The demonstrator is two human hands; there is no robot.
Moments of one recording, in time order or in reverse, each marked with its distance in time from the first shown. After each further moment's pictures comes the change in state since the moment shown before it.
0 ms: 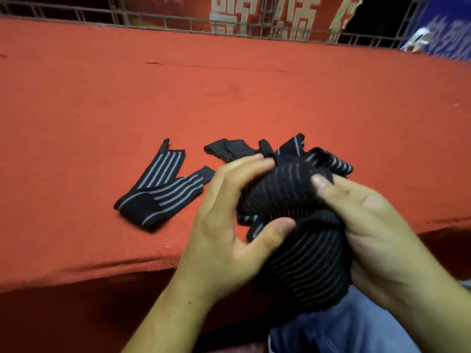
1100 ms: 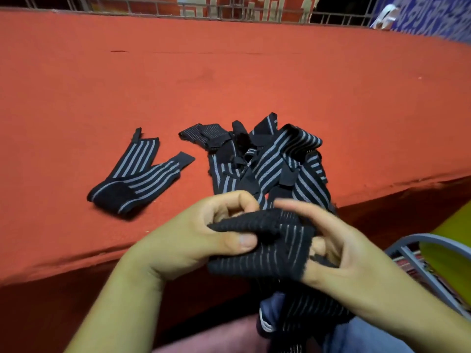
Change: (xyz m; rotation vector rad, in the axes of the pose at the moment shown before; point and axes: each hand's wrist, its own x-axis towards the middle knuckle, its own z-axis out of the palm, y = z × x) left_hand -0.007 -0.007 -0.011 -0.855 -0.742 -0.579; right_hand -0.073 0.032 -0.035 -0.285 -0.114 0.189
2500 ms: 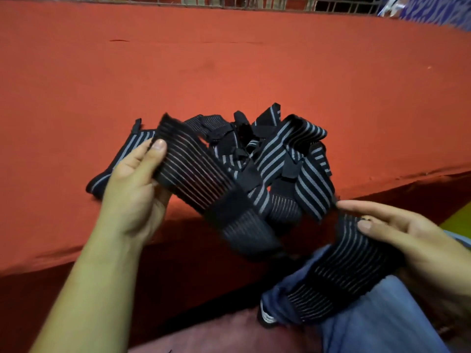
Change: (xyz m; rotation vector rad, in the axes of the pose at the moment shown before) left_hand -0.001 0.009 -0.042 -0.256 0.893 0.281; right_hand -0.012 0.016 -0.068 0.207 0.264 0.188
